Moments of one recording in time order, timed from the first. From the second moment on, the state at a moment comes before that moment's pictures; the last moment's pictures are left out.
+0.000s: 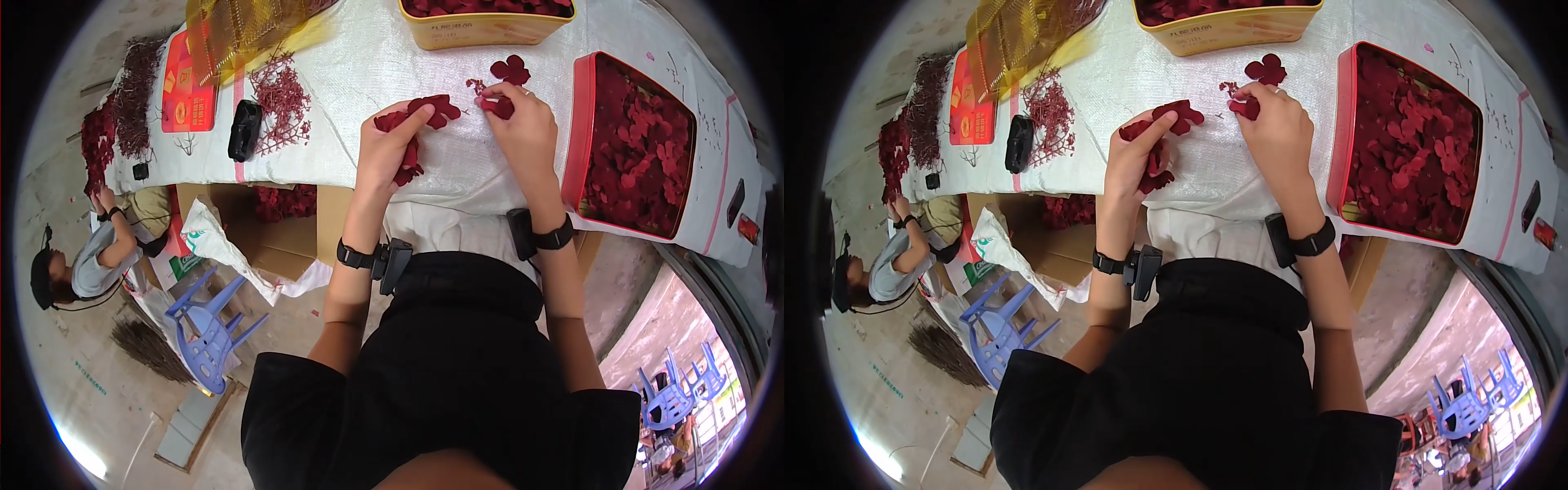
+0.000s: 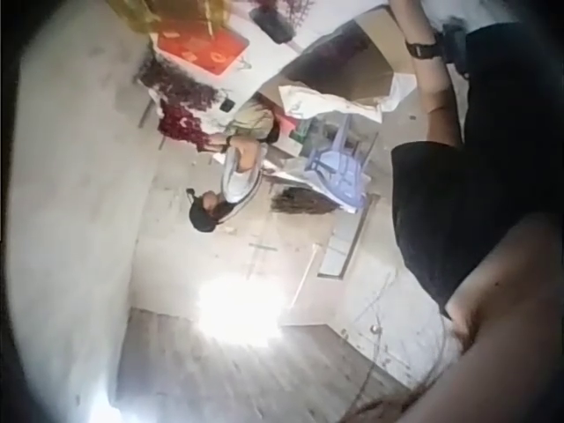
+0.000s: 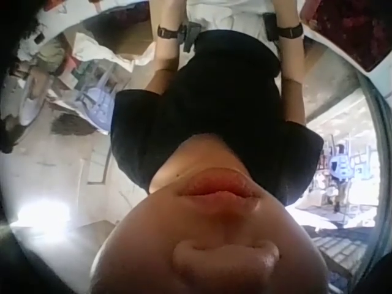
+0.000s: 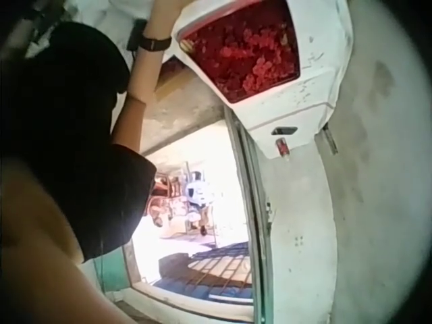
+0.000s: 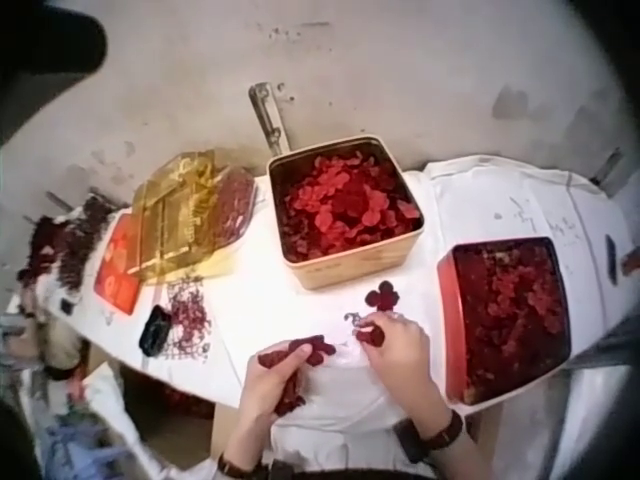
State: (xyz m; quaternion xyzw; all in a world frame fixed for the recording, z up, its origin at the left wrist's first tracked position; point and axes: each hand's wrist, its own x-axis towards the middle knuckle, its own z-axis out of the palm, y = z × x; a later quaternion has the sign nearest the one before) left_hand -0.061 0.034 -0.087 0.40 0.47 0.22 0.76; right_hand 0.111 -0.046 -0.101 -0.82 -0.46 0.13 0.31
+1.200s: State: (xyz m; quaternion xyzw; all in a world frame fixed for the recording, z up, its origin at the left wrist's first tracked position) left_hand -0.012 -0.006 -0.012 0.51 0.40 0.26 0.71; right_hand 0.119 -0.089 -0.010 -0.68 -0.46 0.19 0.54
